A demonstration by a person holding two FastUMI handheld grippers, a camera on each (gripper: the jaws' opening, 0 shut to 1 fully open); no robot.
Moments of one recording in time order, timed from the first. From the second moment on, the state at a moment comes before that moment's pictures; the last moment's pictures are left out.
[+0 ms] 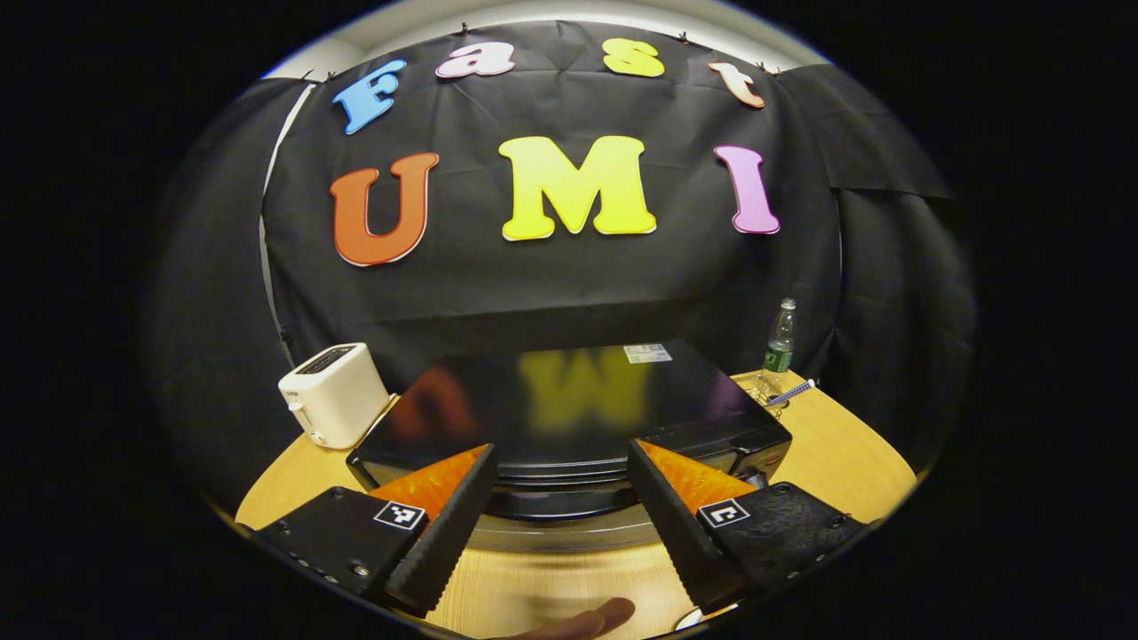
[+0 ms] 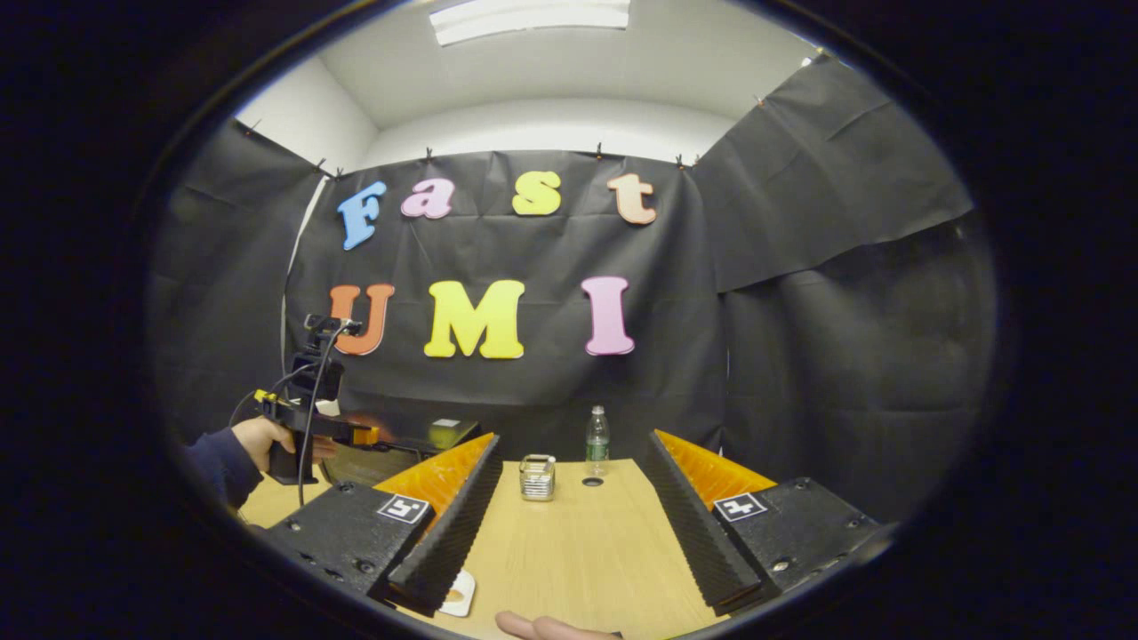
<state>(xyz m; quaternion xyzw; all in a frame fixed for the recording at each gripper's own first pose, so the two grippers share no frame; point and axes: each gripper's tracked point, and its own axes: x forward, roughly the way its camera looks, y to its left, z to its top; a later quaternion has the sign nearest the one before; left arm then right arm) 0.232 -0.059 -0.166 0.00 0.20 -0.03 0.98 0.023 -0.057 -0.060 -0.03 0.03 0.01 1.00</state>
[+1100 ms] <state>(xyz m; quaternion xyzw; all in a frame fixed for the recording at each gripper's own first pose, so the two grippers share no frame) 0.096 -0.063 -0.228 -0.02 0.27 -0.03 0.96 -0.011 -0.054 -0.103 -0.03 0.07 0.00 1.00</state>
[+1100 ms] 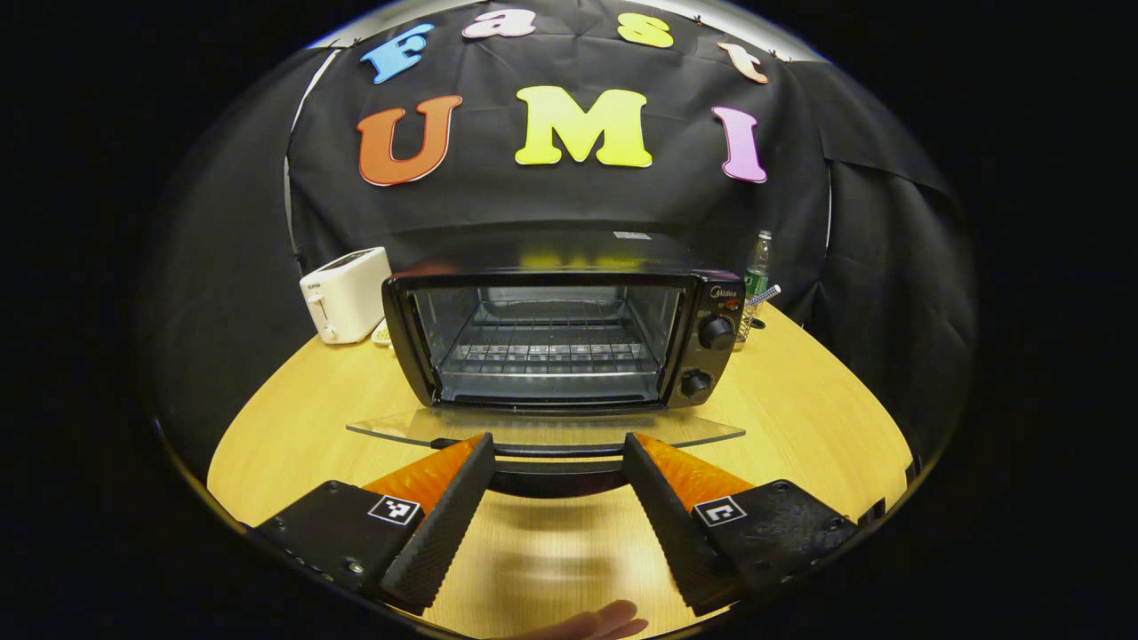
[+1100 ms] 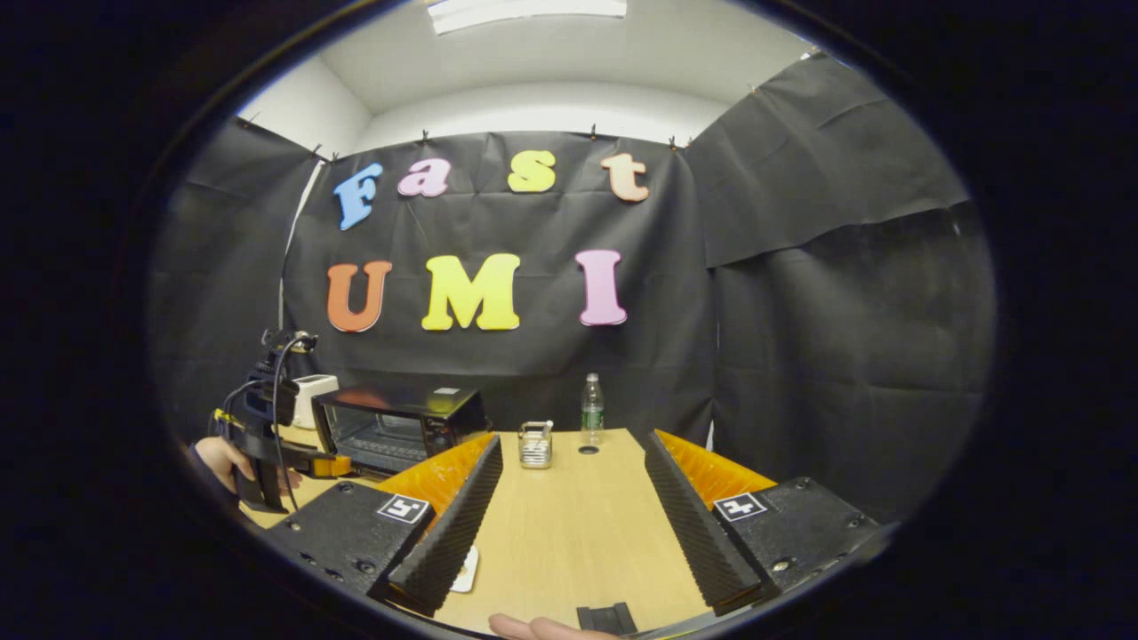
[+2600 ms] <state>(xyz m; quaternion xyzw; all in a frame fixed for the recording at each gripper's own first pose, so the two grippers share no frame) 0.013 -0.026 -0.214 -0.09 0.21 -0.02 0.97 0.004 0.127 -0.370 -0.12 0.32 0.38 0.86</state>
